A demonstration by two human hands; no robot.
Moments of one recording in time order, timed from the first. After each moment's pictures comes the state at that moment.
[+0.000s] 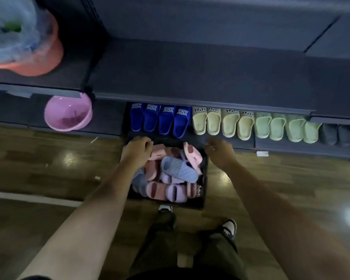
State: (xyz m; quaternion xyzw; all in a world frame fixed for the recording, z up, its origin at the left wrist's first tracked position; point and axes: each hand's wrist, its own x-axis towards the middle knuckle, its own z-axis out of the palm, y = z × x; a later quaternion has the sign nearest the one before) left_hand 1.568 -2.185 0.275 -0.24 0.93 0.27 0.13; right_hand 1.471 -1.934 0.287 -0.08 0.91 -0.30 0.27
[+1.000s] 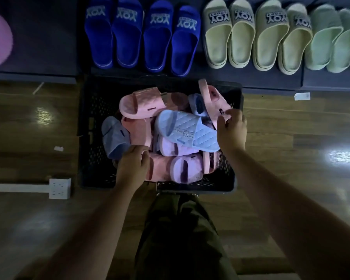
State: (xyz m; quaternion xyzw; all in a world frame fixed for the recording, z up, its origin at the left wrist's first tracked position) left_hand 1.661 -2.189 -0.075 -0.24 0.90 0.31 0.16; right_hand 1.508 -1.971 -0.064 0.11 0.93 -0.33 0.13
